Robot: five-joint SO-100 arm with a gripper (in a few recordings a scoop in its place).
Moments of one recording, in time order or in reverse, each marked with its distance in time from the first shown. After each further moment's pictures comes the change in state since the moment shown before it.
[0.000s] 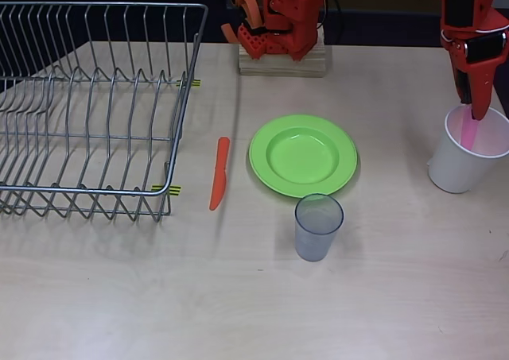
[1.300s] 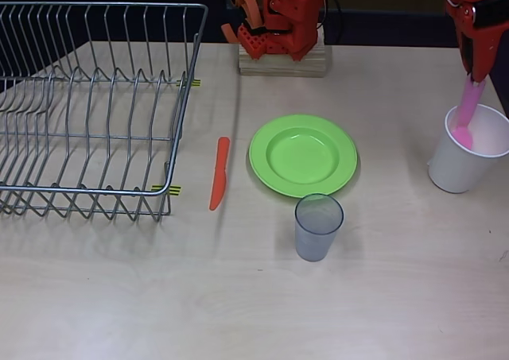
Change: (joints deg) arm 0.6 6.0 -11.4 17.3 -0.9
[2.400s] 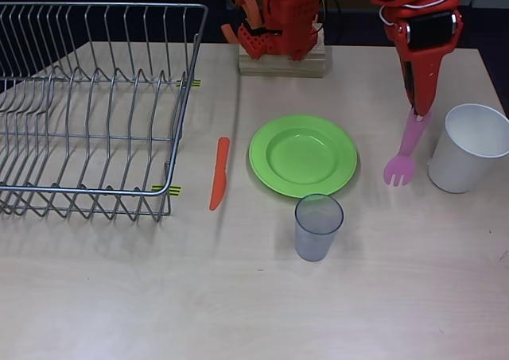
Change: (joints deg) arm 21.4 7.0 9.8 -7.4 -19.8
